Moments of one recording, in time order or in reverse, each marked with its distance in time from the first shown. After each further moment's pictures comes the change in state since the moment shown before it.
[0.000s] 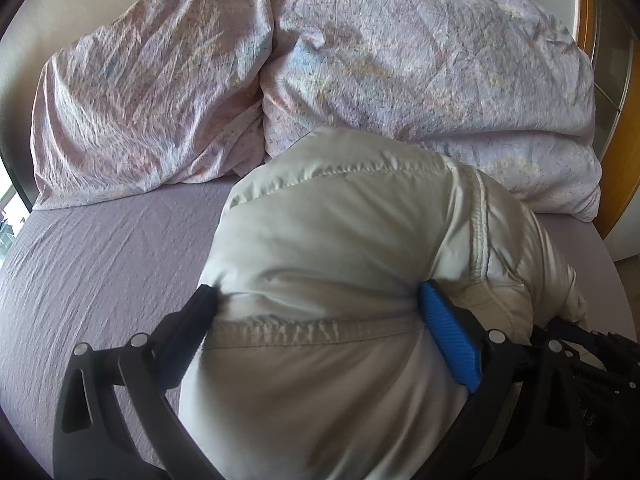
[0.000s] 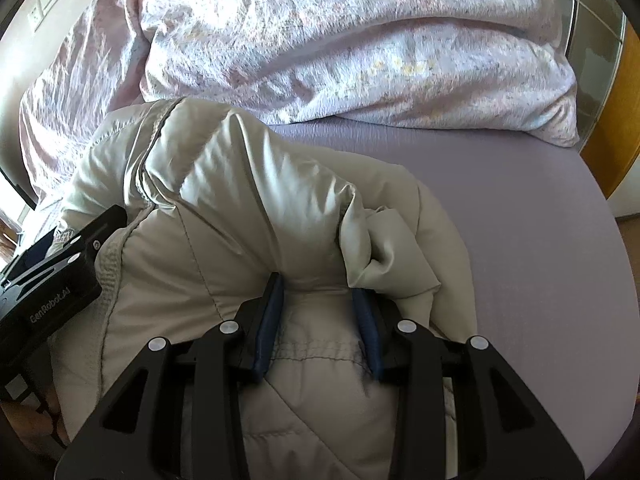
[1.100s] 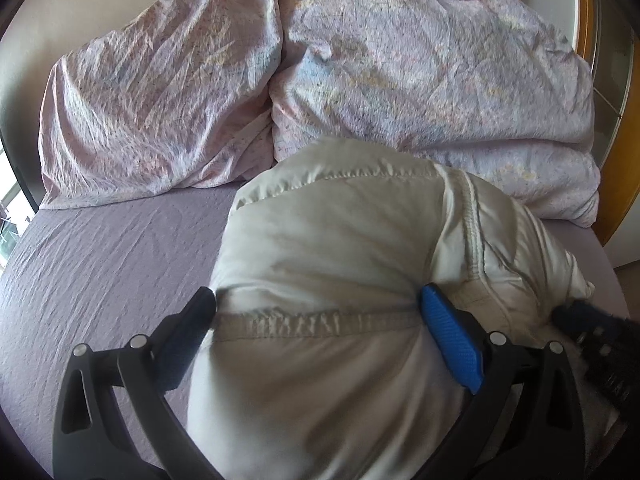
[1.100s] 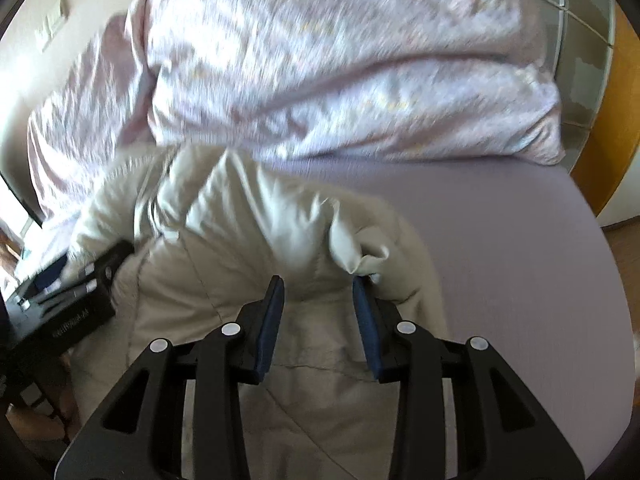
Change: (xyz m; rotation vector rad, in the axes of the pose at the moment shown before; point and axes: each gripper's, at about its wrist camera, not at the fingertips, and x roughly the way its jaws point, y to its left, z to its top) left arm -0.016 0.004 -0.003 -0.005 -0.022 -0.009; right arm -0.036 -0.013 0.010 0.040 -0.112 0.008
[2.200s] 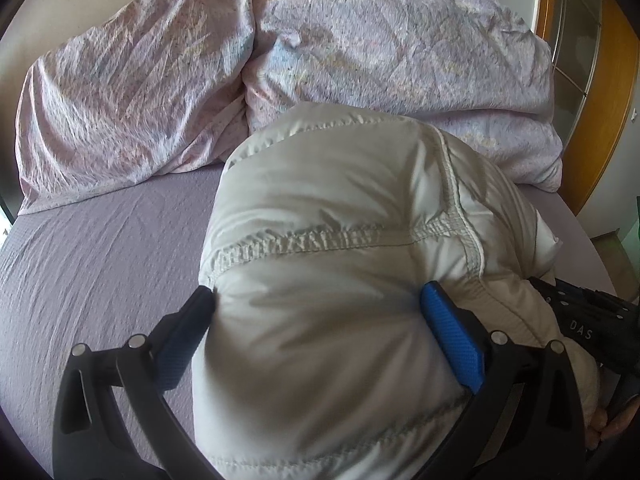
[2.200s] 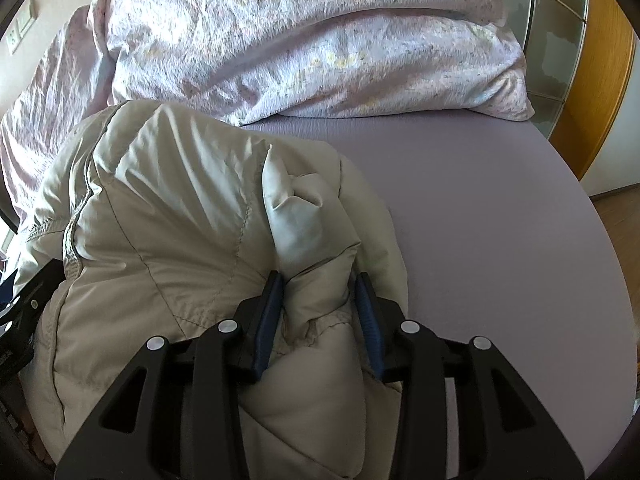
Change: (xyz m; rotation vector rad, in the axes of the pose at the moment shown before) left arm -0.014 0.008 -0.030 0.082 0.023 -0.118; right arm 0.026 -0.021 -0.040 0.047 0.069 -0.096
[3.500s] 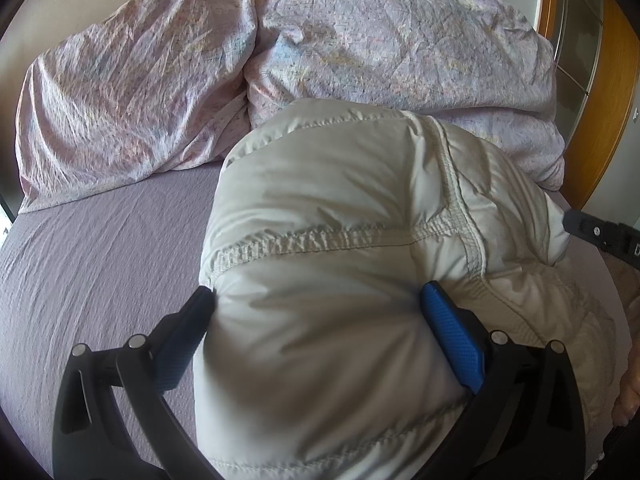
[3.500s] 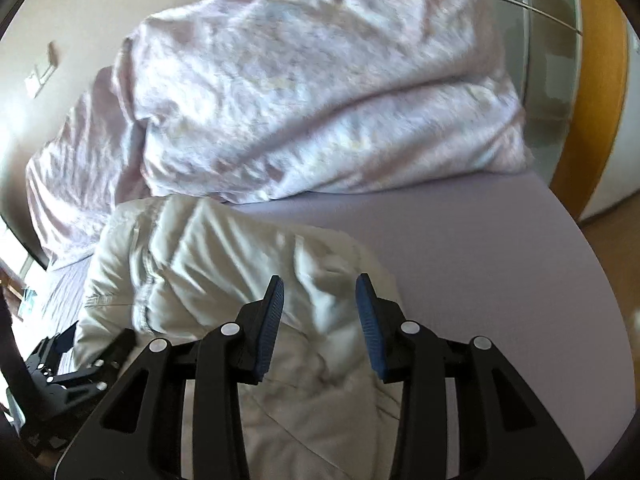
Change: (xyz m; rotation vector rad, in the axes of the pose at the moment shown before) left arm 0.002 0.005 0.001 0.002 0.011 -0.005; right arm -0.049 0.006 0.037 0.028 -0.150 0.089
